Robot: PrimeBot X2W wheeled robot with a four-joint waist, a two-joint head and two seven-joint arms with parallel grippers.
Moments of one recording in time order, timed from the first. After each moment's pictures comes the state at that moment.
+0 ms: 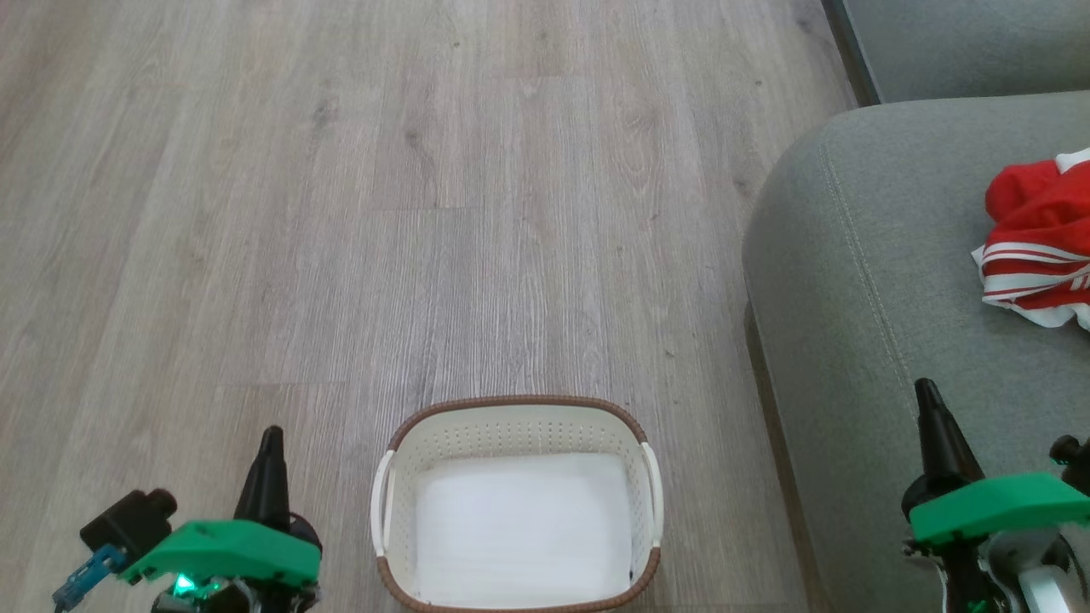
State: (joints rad) left arm 0.02 0.05 -0.05 0.27 -0.77 -0.04 -0.11; right arm 0.01 -0.16 -0.02 0.24 0.87 0.13 -0.11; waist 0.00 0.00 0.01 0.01
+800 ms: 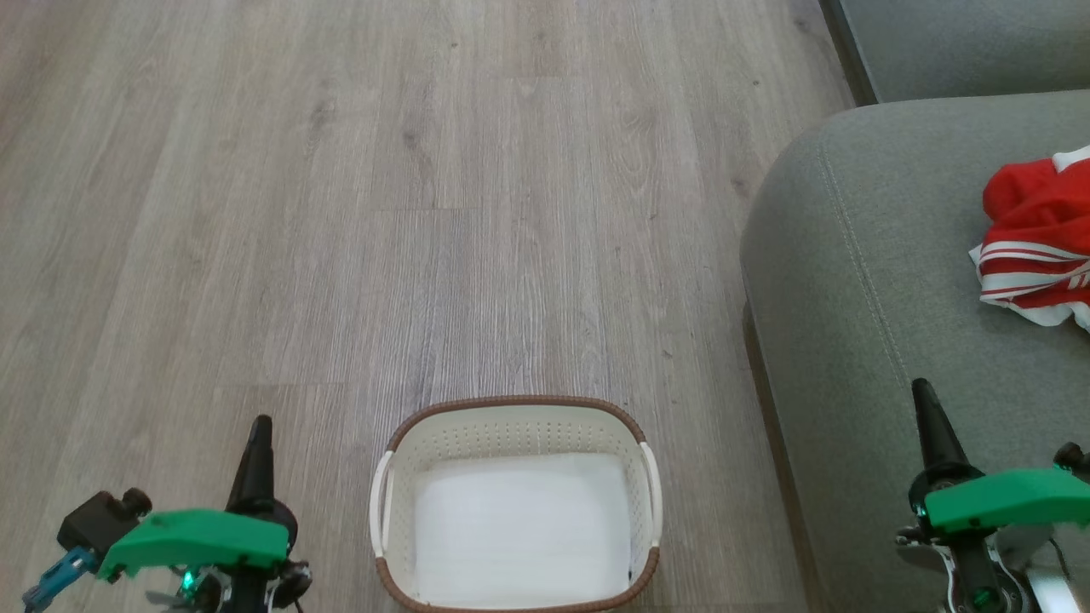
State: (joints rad) left arm 0.00 0.05 -0.02 0.27 -1.04 -0.07 -0.04; right arm -0.01 -0.13 -0.06 0.25 1.10 0.13 -0.04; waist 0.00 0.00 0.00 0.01
